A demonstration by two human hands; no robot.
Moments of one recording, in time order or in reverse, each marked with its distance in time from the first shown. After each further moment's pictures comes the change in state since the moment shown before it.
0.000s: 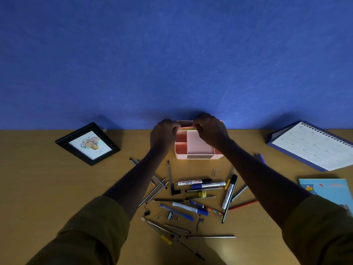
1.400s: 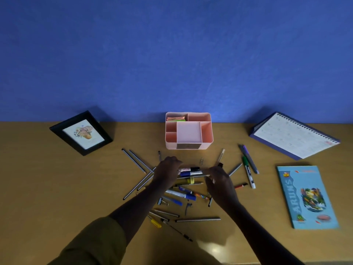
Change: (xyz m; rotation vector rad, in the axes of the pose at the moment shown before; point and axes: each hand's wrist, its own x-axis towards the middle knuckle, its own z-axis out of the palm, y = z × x) left_hand -0.157 0.011 0.047 0.080 -0.491 0.122; right_hand -0.254 -0.002 0.032 0.337 0.043 0.216
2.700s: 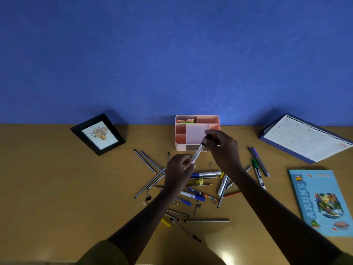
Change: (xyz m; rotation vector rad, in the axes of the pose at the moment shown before) left_hand -0.031 0.041 -0.029 -0.574 0.426 -0.121; right_hand 0.094 -0.091 -0.057 0.376 0.127 0.102
